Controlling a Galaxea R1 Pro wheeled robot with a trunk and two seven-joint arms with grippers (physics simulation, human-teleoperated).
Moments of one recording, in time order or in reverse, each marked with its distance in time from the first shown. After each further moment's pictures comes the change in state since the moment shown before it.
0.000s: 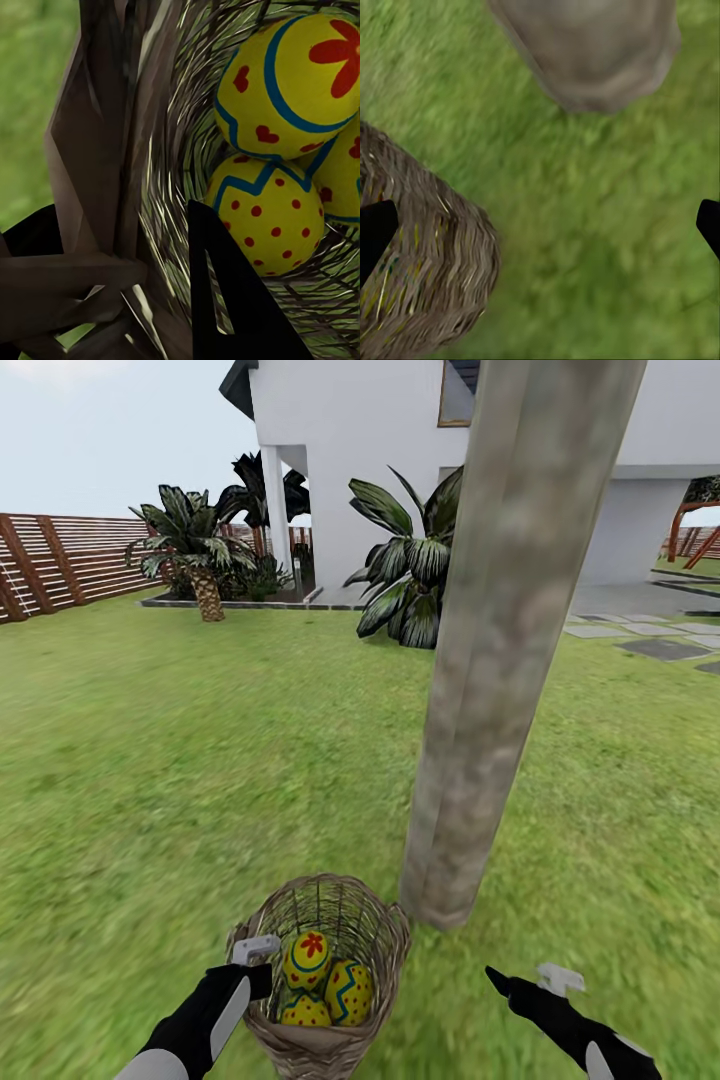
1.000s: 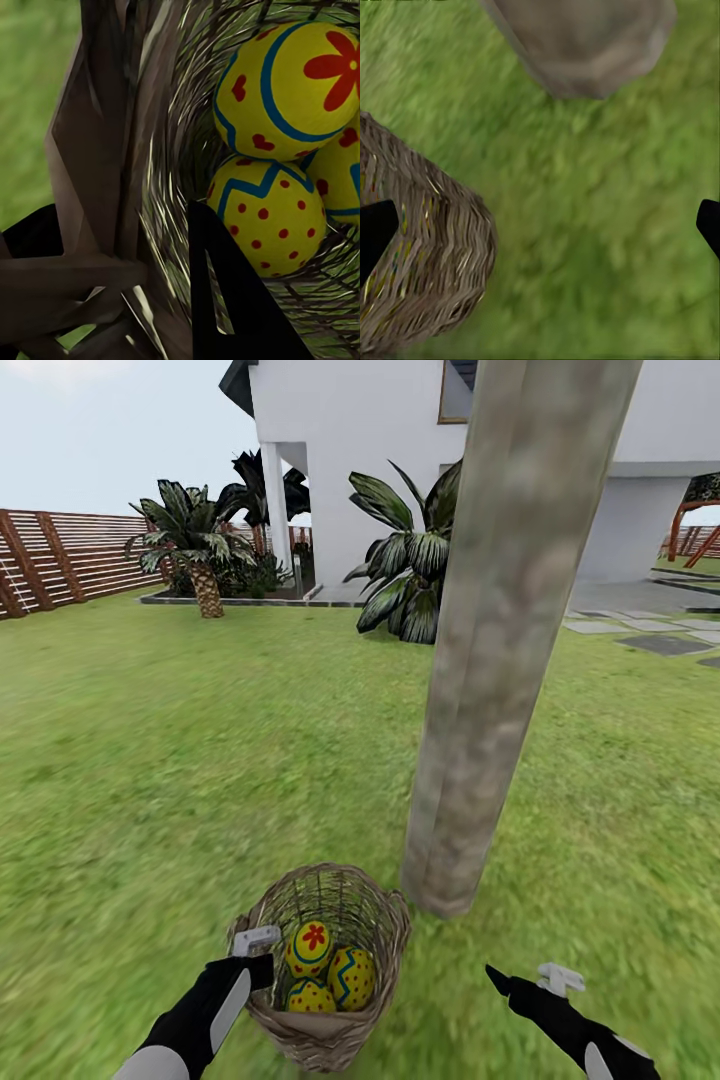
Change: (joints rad) left arm -0.001 0.000 -0.002 -0.037 0.027 -0.003 -0.003; right arm 0.000 0.005 -0.005 0.003 0.002 -0.014 -0.004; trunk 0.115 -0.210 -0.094
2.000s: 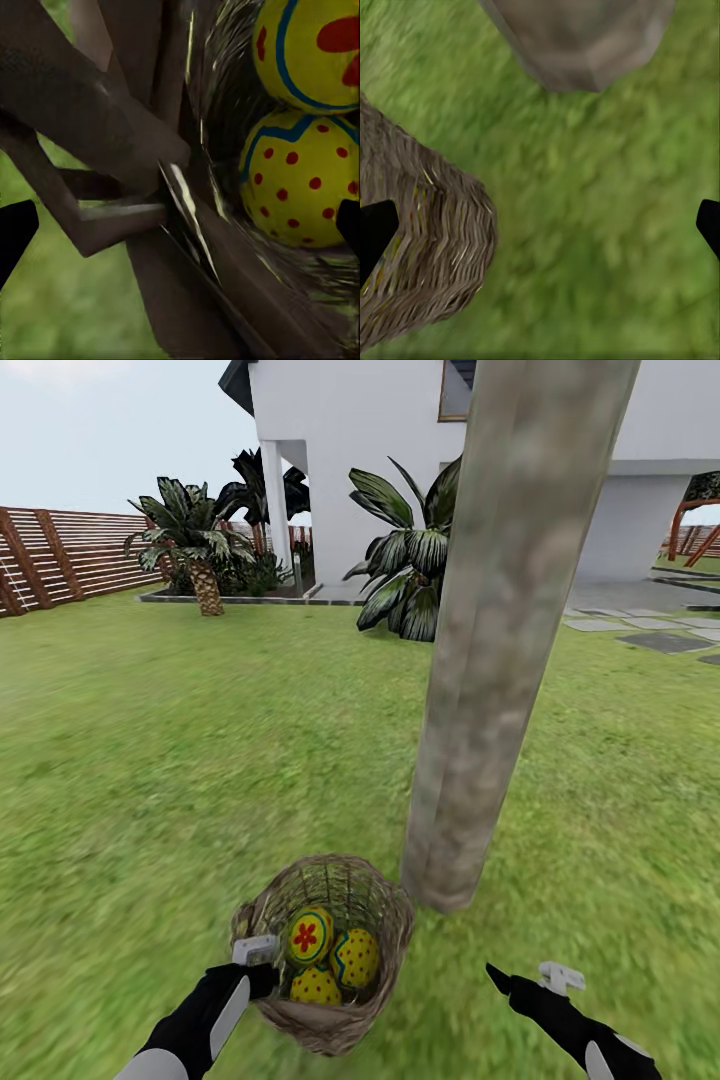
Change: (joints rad) left arm 0.001 0.001 0.004 0.034 -0.025 0.004 0.003; right arm 0.000 -0.001 0.000 -0.005 0.000 0.000 0.000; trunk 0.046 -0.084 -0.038
